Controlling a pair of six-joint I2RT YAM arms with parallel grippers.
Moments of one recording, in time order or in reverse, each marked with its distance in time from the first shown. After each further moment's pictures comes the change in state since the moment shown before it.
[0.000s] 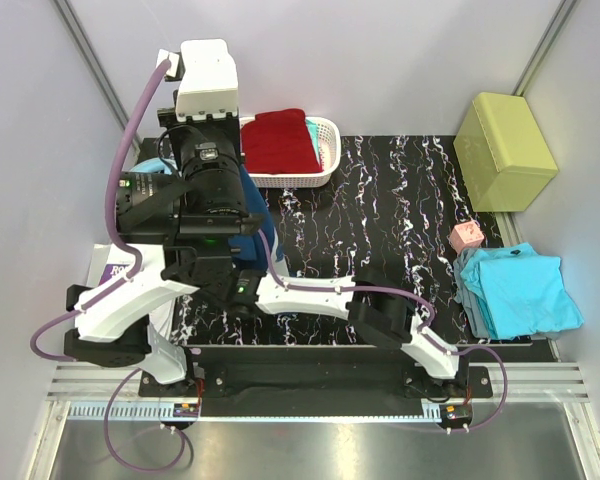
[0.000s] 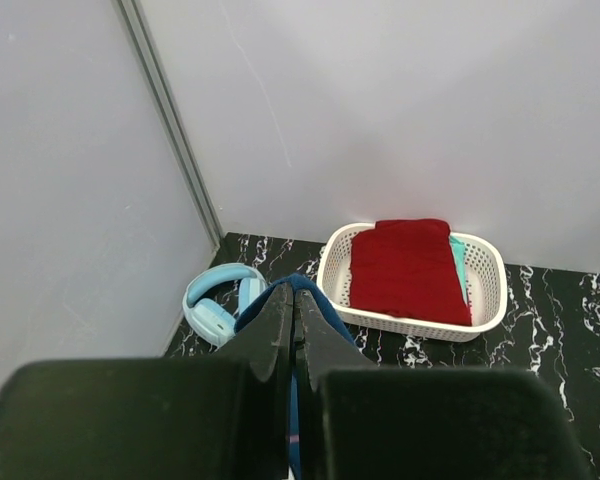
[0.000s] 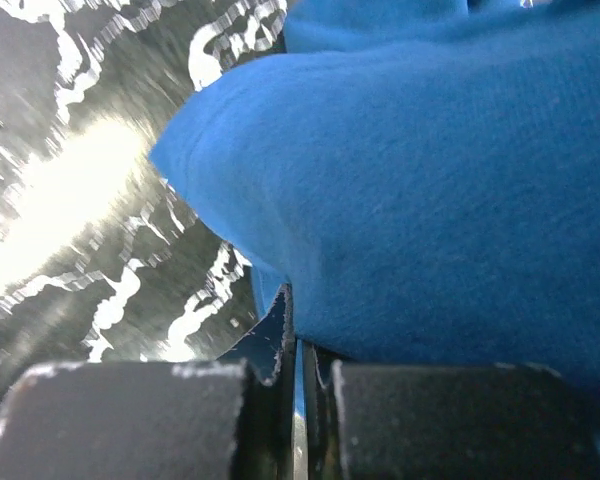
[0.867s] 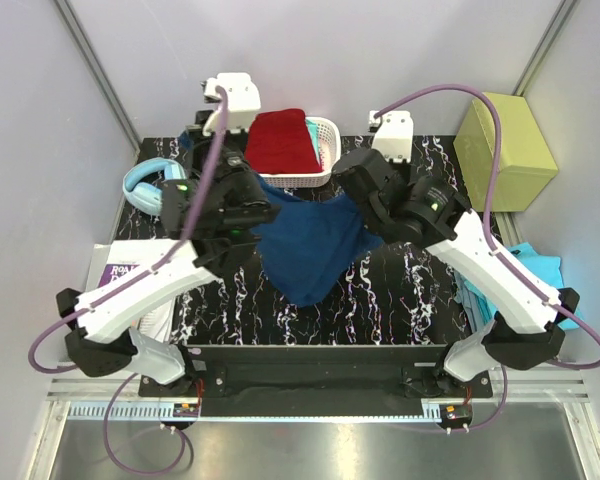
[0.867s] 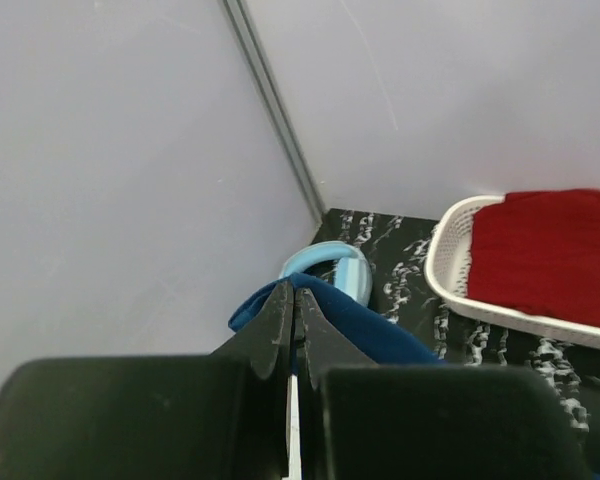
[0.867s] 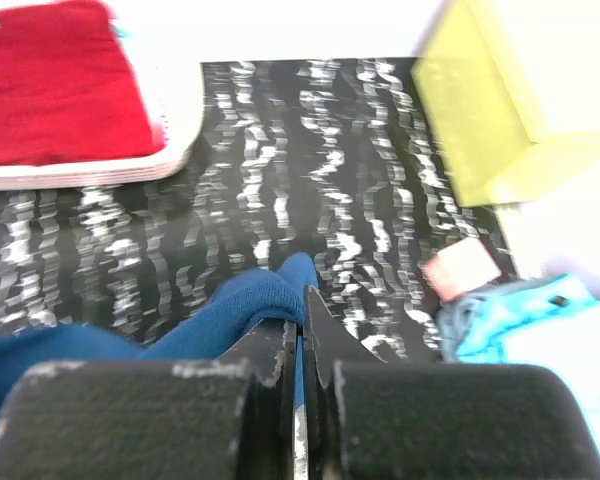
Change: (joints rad) left arm 0.219 -0.125 -0.428 0.168 0.005 0.053; right arm -0.326 -0.752 0.081 -0.541 0.475 0.161
